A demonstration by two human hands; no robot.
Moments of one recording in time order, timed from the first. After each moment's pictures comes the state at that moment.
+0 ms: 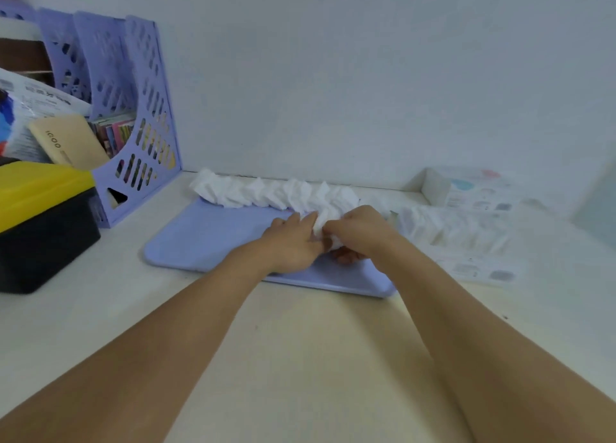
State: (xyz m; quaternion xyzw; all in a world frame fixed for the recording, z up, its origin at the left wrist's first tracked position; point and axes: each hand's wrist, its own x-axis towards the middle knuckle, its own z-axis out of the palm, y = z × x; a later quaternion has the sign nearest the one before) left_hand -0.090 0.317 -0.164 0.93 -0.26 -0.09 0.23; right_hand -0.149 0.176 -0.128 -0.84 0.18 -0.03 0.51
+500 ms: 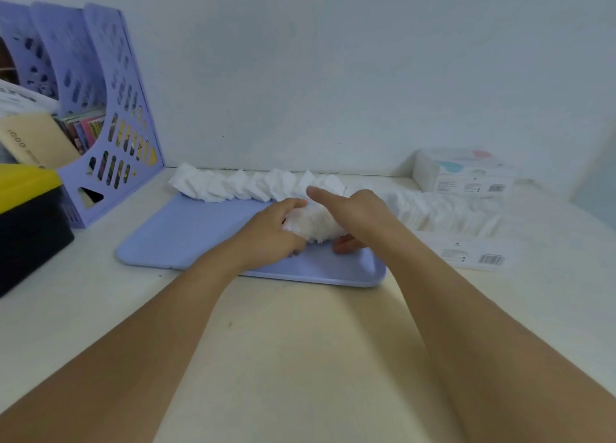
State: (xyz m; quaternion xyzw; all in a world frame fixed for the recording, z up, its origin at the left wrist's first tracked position) left_hand -0.105 0.316 -0.159 0.87 -0.24 -0.12 0.42; right_hand -0.163 0.159 -0.118 -0.84 0.21 -0.05 0.50
